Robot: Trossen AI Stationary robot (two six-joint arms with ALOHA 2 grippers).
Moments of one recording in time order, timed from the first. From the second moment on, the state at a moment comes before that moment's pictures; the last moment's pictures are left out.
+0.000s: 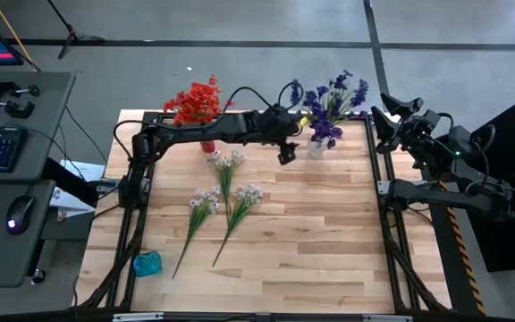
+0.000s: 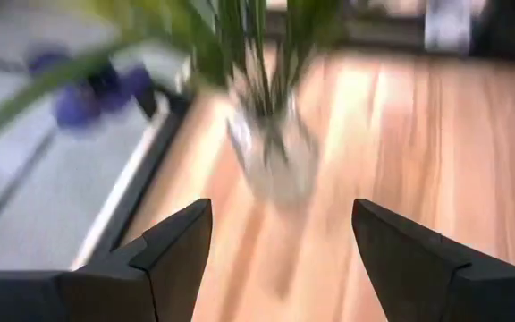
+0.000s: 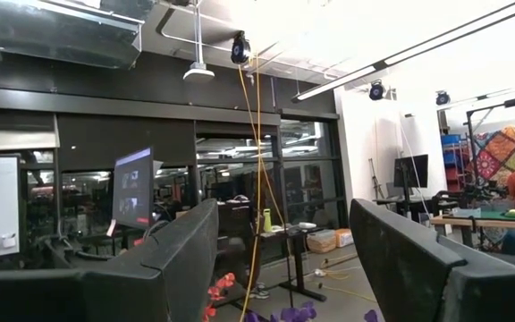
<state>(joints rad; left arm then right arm) 0.26 2.07 1.83 -0.43 -0.13 0.11 -0.32 0.43 0.69 0.21 0.29 -0.07</state>
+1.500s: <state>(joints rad) -0.37 1.60 1.06 -1.11 0.14 -1.44 -0.32 0.43 0.69 -0.07 0.30 0.20</state>
